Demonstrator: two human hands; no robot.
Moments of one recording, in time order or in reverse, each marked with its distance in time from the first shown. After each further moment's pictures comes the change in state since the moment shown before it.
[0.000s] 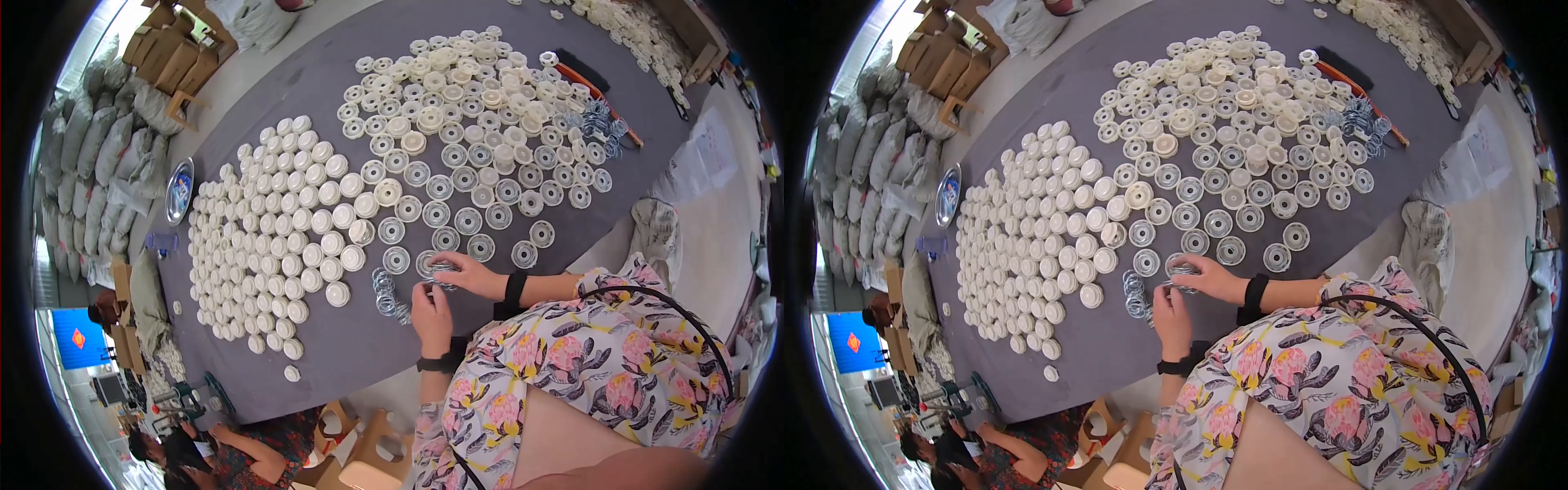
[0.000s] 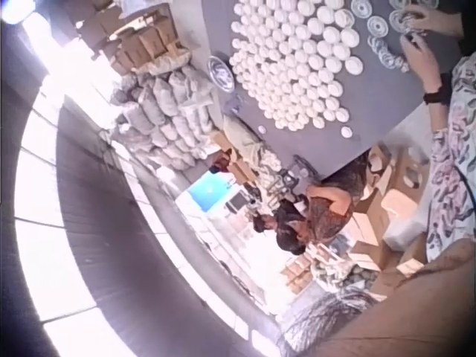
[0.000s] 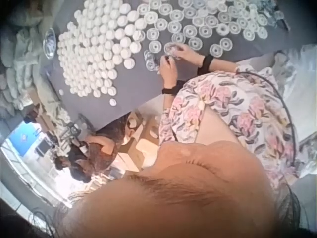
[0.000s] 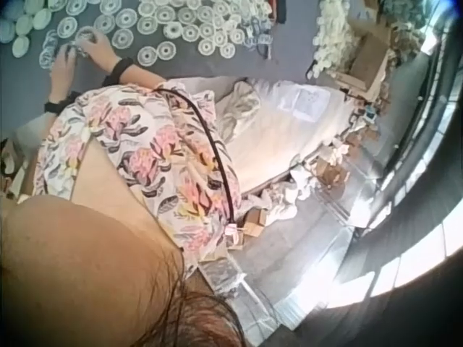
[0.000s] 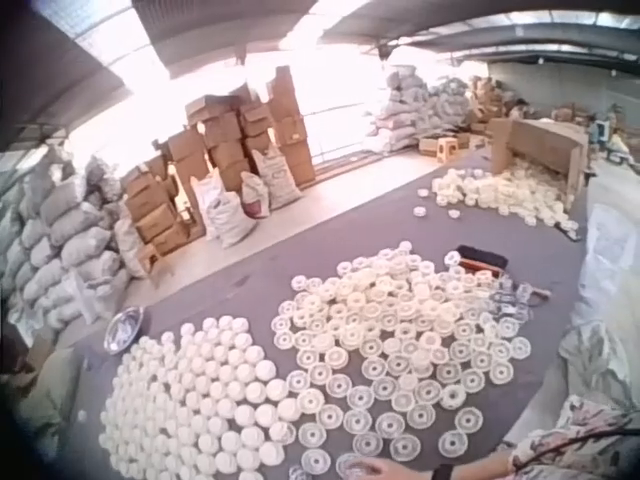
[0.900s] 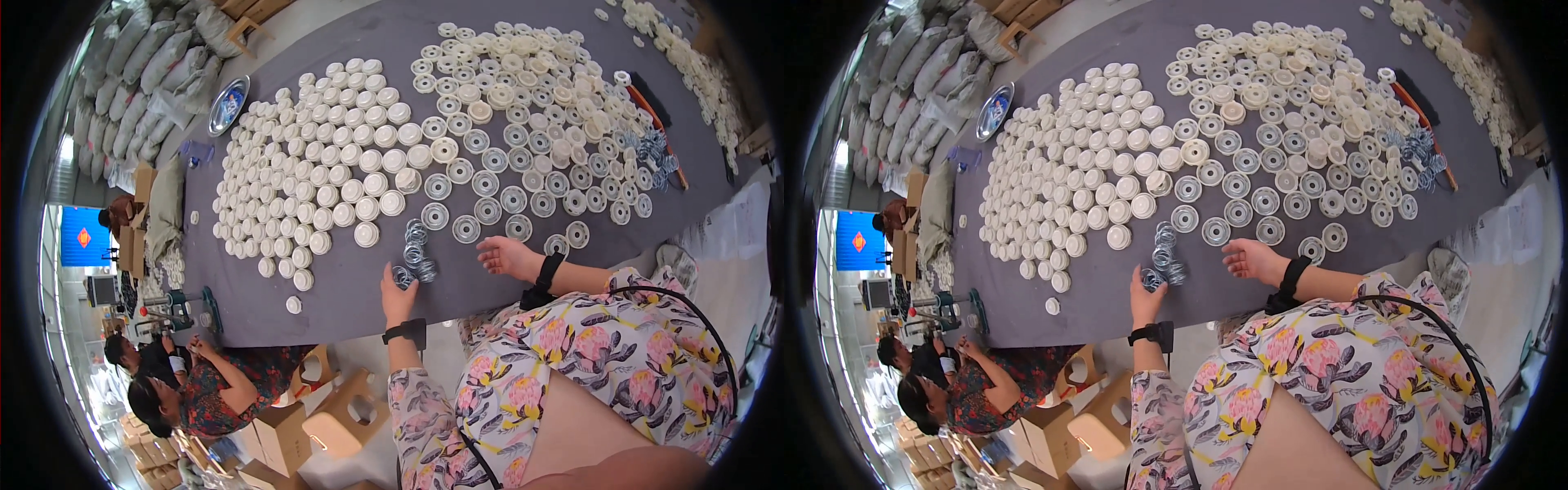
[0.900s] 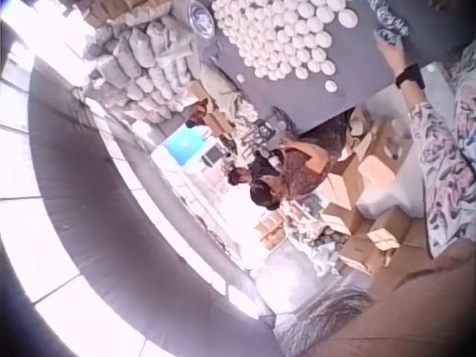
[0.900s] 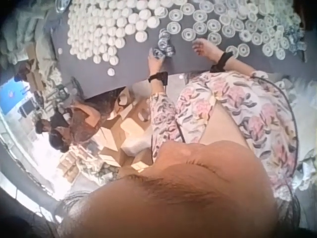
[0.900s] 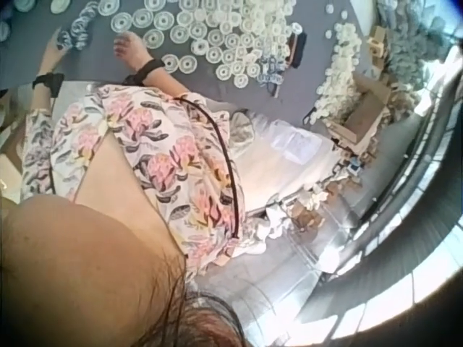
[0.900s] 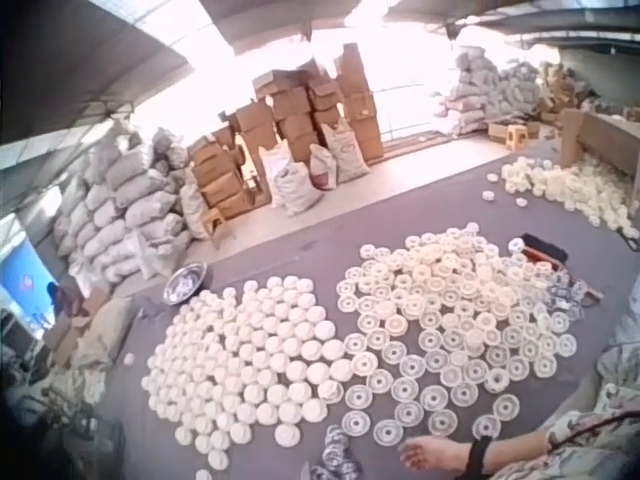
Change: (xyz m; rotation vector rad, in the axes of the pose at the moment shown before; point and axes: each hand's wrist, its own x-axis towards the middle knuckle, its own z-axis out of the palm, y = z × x) left_hand -0.006 -0.124 -0.111 0.594 0.247 0.003; right_hand -0.001 0.029 -0.014 0.485 -0.036 0.714
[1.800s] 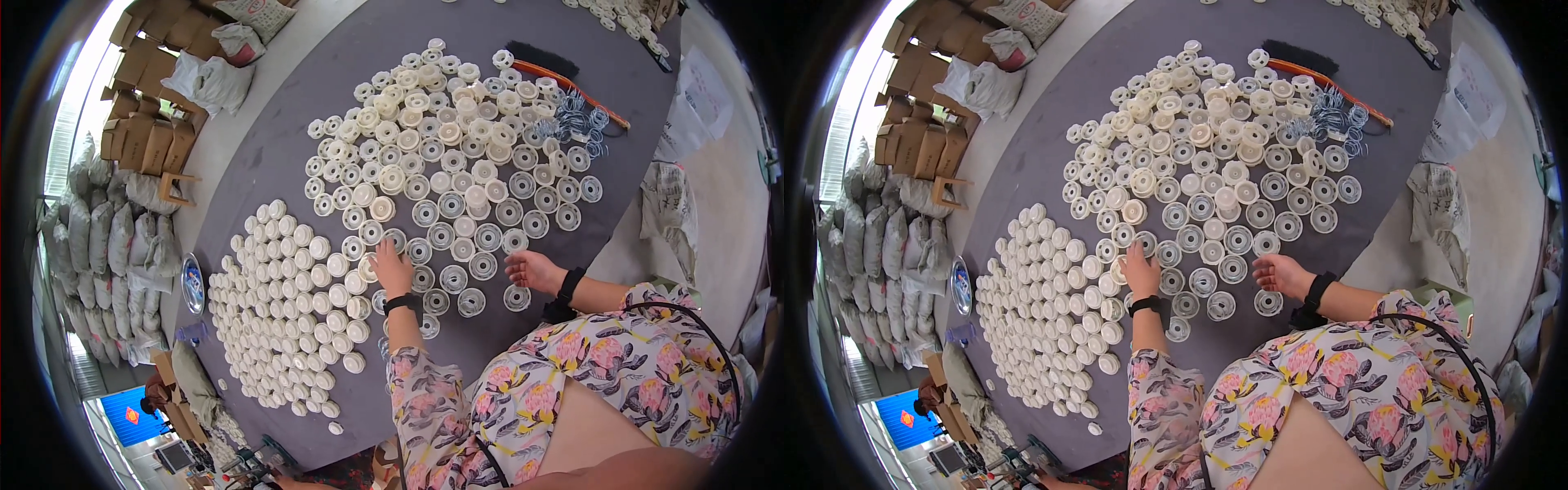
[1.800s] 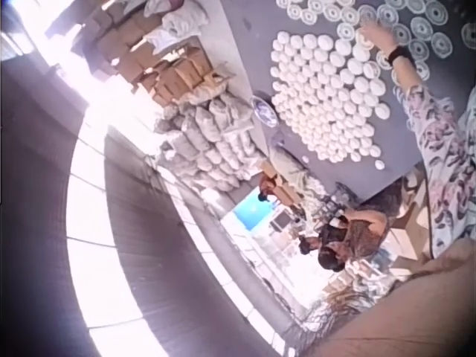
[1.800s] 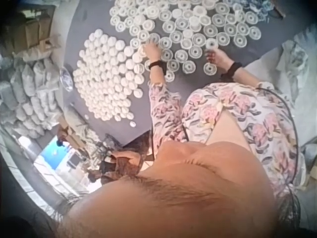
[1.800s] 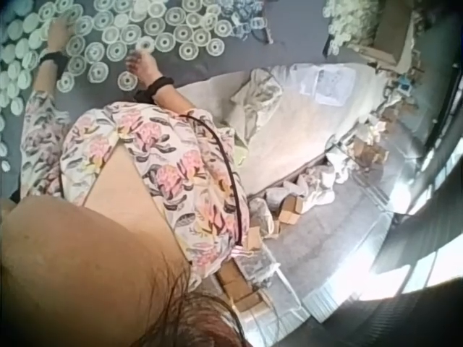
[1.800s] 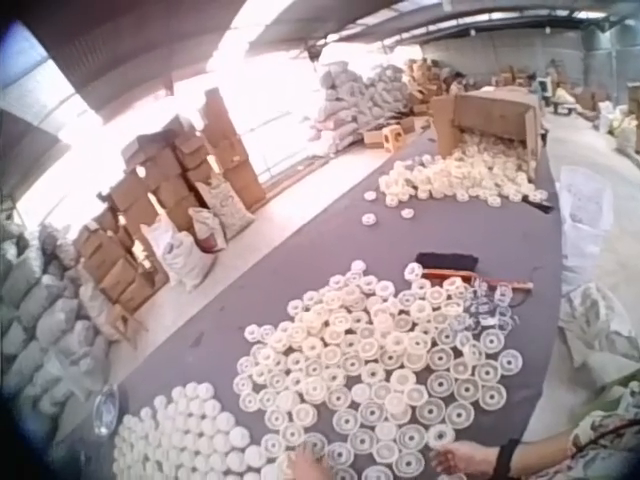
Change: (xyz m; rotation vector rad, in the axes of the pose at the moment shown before) left_hand 0.206 0.222 0.146 0.408 -0.185 0.598; right_hand -0.062 -0.047 -0.163 0.468 0.271 -0.222
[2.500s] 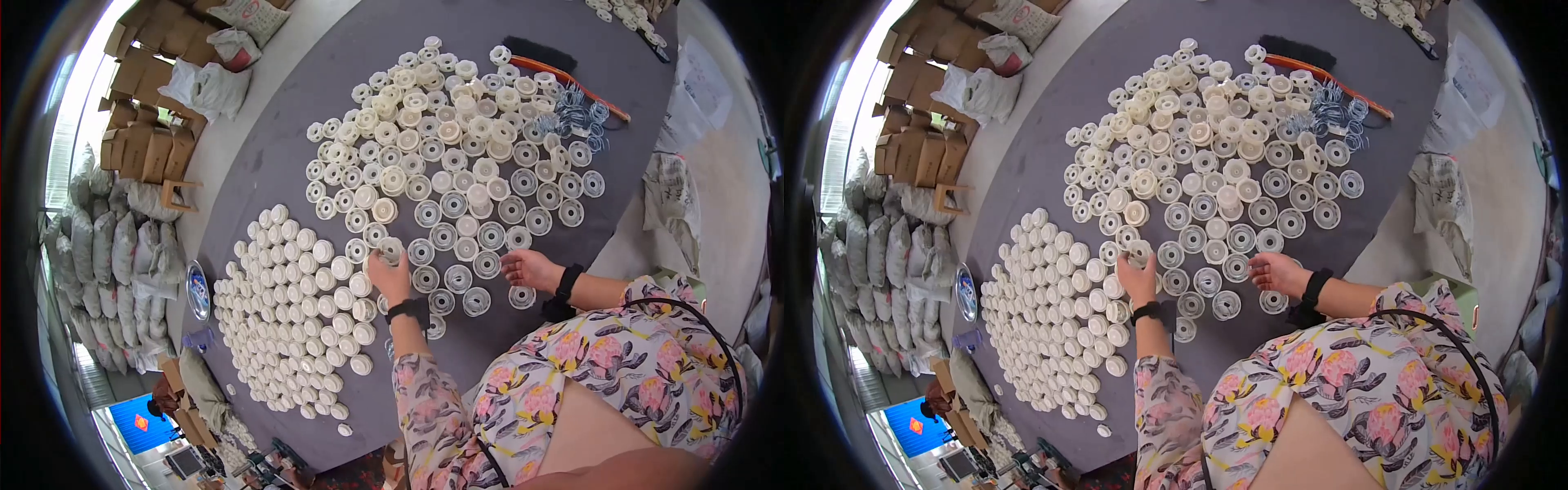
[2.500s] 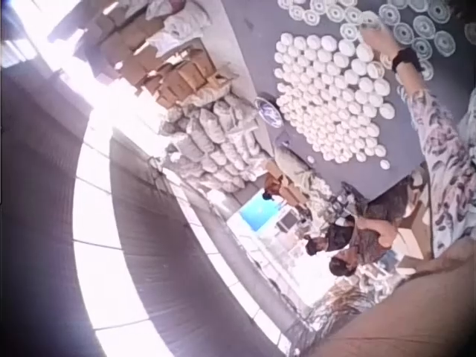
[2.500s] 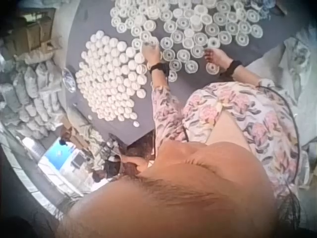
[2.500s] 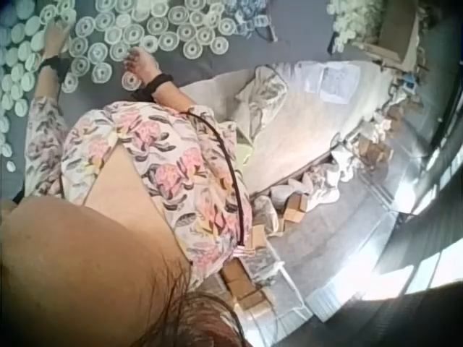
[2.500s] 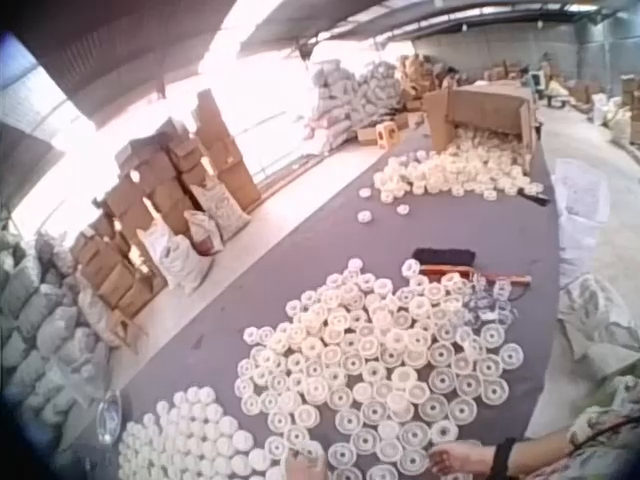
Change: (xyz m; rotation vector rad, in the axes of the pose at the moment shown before) left_hand -0.007 0.002 -0.018 -0.386 0.329 -0.209; right_hand 0.001 0.003 0.009 0.067 -0.068 -0.001
